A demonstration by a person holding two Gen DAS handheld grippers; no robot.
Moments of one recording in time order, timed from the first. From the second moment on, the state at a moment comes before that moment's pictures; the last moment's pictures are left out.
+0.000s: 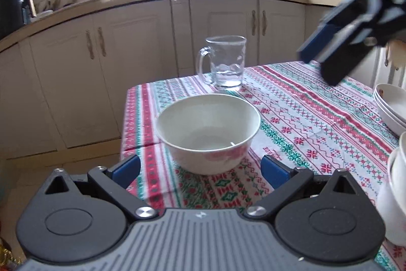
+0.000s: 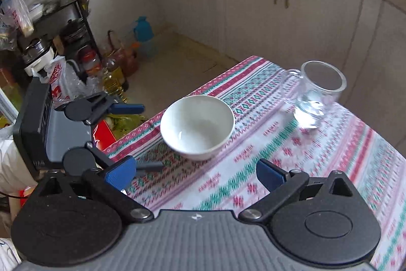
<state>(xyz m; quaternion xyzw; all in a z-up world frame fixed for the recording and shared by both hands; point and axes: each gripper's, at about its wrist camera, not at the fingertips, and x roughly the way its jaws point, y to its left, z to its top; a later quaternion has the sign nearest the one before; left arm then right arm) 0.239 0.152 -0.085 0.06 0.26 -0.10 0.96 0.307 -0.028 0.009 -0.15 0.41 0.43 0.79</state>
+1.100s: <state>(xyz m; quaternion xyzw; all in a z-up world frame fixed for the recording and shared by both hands) 0.272 0.149 -0.091 0.05 0.26 -0.14 0.96 0.386 0.032 -0.059 -0.12 0.46 0.45 0.75</state>
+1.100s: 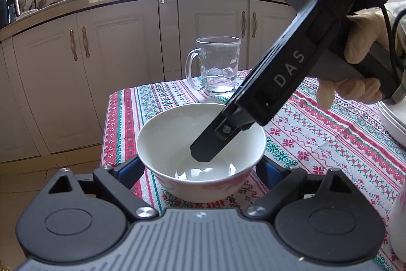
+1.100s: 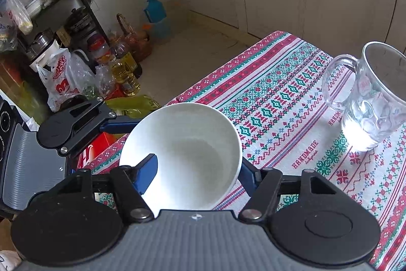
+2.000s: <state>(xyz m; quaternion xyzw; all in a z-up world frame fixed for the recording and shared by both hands) 0.185 0.114 -0.028 0.09 0.26 -0.15 0.95 0.287 -0.006 -0.001 -0.13 0.44 0.47 0.76</state>
